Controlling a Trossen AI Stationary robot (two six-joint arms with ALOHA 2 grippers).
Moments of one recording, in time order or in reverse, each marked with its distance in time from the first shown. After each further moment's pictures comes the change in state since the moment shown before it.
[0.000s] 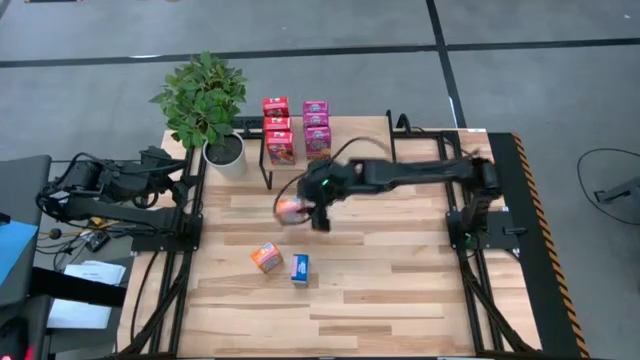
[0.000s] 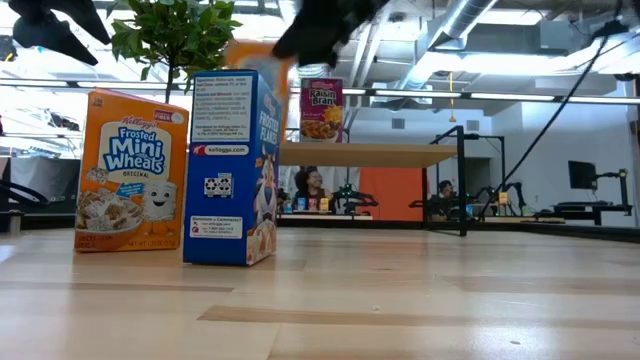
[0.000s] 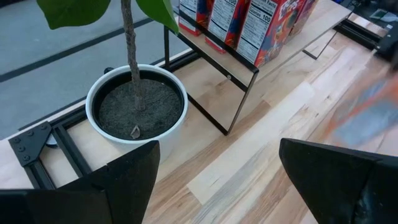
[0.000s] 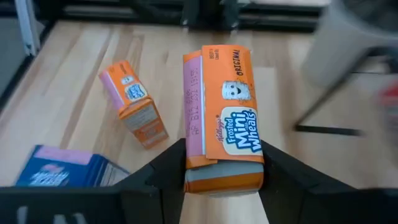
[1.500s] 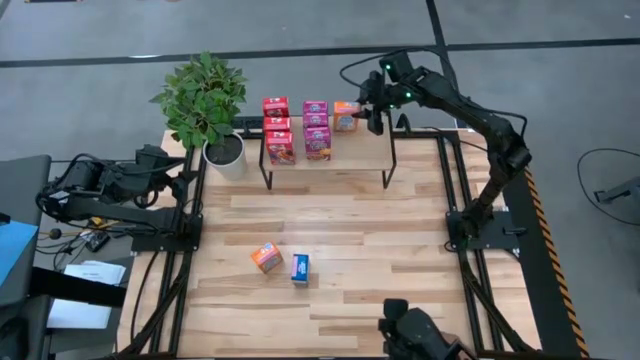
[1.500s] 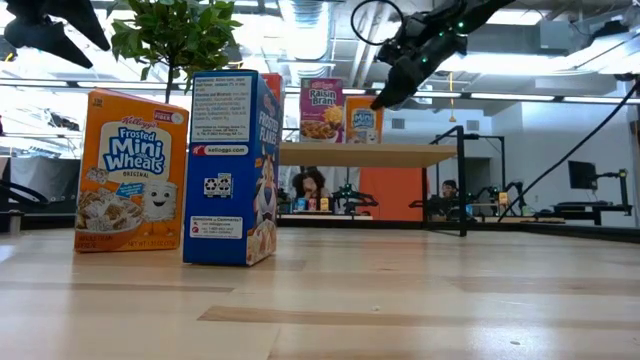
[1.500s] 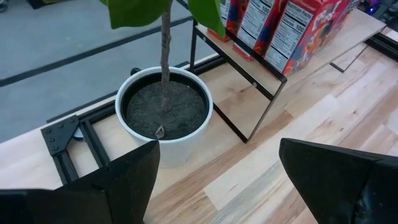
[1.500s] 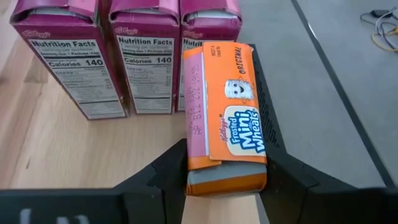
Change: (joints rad) left arm 0.000 0.000 0.000 -0.047 -0.087 -0.066; right arm -0.770 -0.137 0.003 -0.261 -0.320 -0.566
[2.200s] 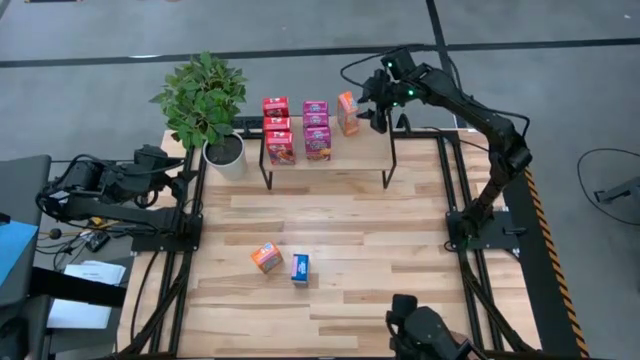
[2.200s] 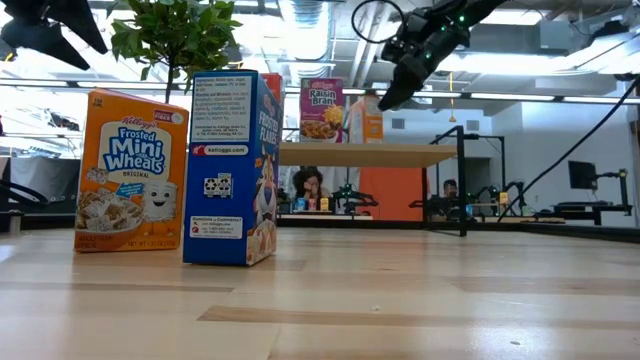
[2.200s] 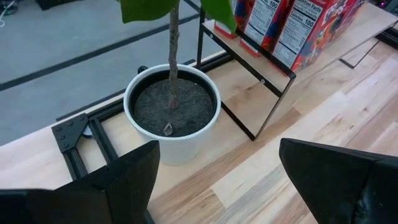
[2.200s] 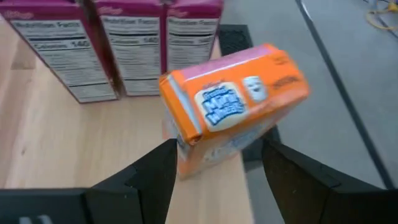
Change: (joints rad) left arm 0.000 0.000 0.000 -0.029 -0.015 -0.006; right arm -0.014 -0.007 0.042 -0.050 0.046 0.018
